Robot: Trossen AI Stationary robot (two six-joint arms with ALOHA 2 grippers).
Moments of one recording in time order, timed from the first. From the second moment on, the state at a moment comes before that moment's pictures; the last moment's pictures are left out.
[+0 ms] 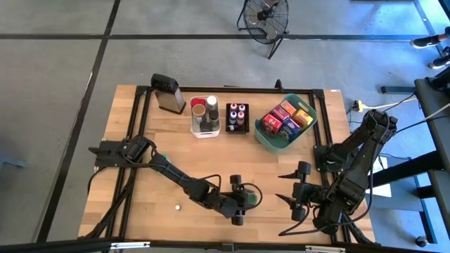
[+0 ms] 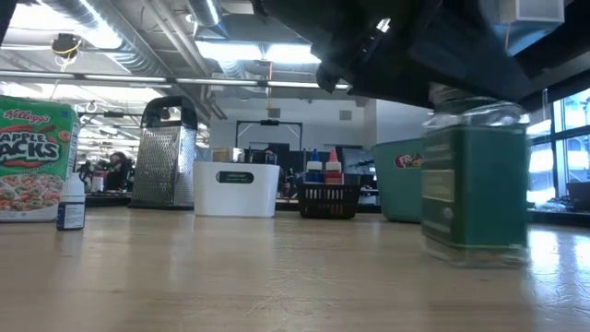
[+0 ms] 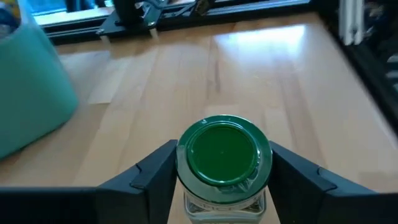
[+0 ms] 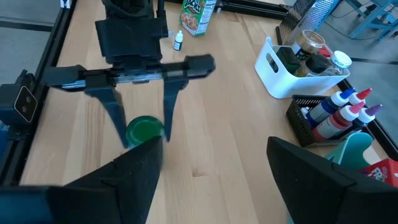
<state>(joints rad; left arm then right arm) -0.47 2.15 1.48 0.12 -0.55 -0.18 1.00 1.42 1.21 -0.97 0.94 0.84</state>
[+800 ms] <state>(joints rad) -0.43 1.57 1.33 -1.55 -1.21 -1.44 1.00 1.42 1.21 -0.97 0.94 0.85</state>
